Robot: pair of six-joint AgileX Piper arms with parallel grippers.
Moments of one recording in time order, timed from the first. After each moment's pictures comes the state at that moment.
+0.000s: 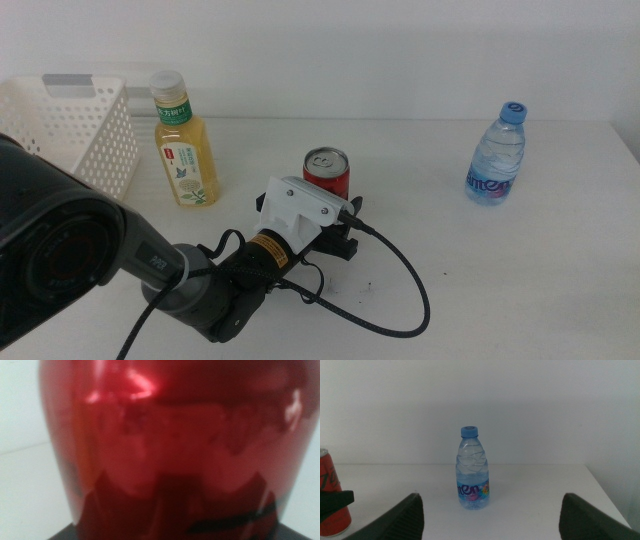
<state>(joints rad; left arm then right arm) -0.58 2.17 -0.84 0.06 -1.11 -0.08 0.08 0.00 0.00 0.00 0.09 0.03</state>
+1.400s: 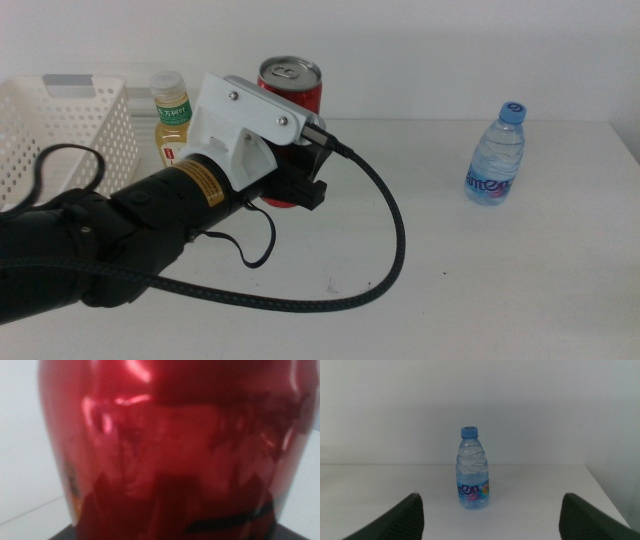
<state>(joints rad) -0.58 1.46 -0.73 0.10 -0.44 -0.05 0.08 0.00 0.00 0.00 0.09 0.03</state>
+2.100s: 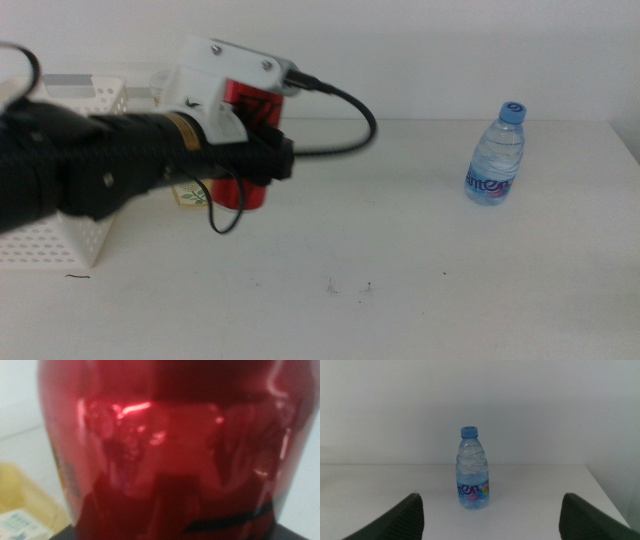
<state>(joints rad) -0.51 1.41 -0.93 0.02 0.17 -0.06 0.08 0.00 0.00 0.00 0.09 0.03</state>
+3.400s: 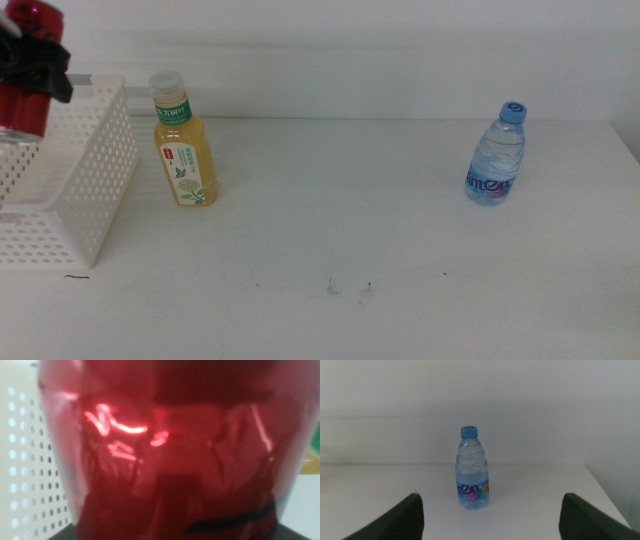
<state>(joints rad) 0.19 1.77 -1.69 -0.19 1.08 0.34 0.08 0.00 0.00 0.00 0.09 0.03</state>
